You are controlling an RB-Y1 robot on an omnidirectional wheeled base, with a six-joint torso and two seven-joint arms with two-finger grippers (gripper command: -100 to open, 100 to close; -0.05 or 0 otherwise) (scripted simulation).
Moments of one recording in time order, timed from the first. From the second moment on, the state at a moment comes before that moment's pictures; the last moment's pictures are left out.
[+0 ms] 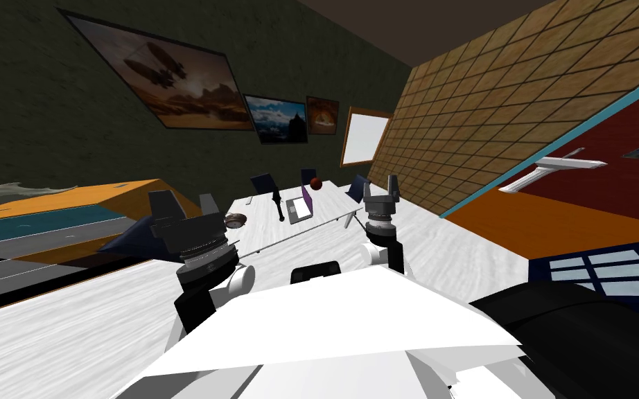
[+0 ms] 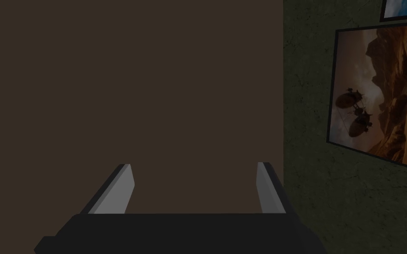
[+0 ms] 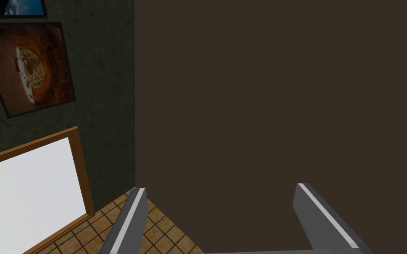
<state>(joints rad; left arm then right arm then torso) 0.52 -0.04 0.04 -2.38 0.00 -0.62 -0.14 0.47 -0.04 0.06 -2.35 -0.05 -0.54 -0.08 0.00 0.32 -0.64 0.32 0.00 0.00</state>
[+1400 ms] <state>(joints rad) 0.47 0.16 0.12 -2.34 -0.03 -0.45 -0.14 0.47 -0.04 0.06 -2.35 -0.05 -0.54 -0.08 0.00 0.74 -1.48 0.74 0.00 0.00</state>
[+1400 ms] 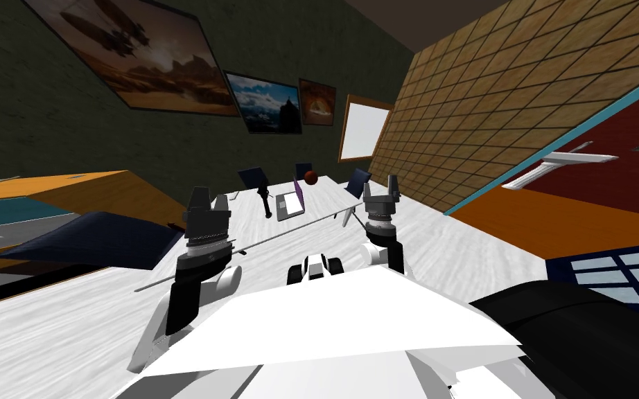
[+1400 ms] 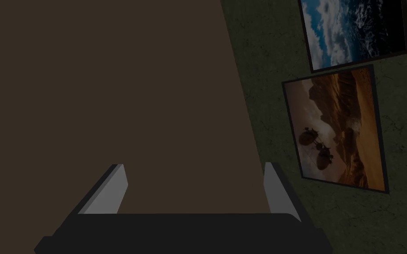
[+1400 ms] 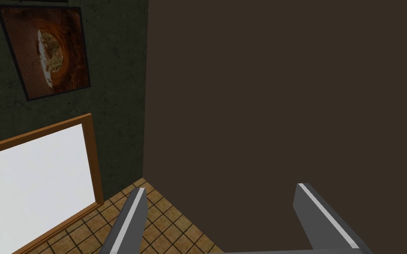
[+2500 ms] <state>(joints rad) 0.37 0.20 0.27 -2.25 -0.07 -0.15 -0.15 0.47 -0.04 0.06 -2.35 -0.05 -0.54 -0.08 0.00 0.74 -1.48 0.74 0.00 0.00</state>
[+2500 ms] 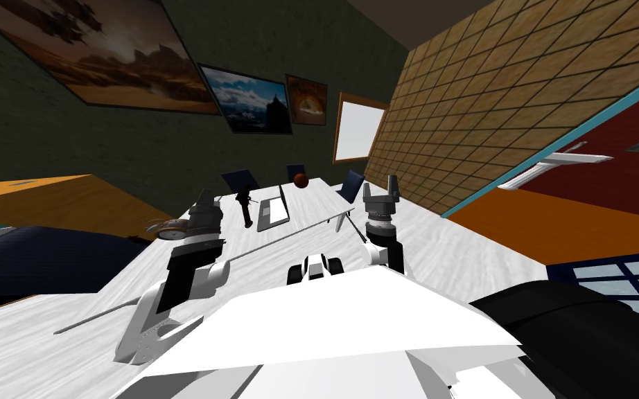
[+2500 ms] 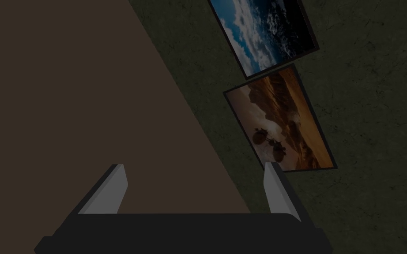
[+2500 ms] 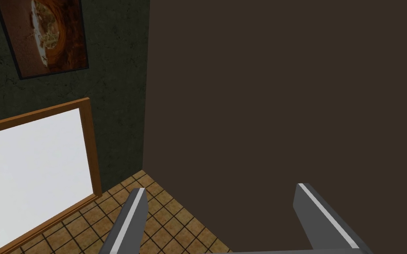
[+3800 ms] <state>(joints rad) 0.27 0.17 0.43 -2.15 -0.12 0.19 -0.15 0.47 -0.04 0.06 -2.35 -0.05 -0.54 -0.08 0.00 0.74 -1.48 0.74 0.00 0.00</state>
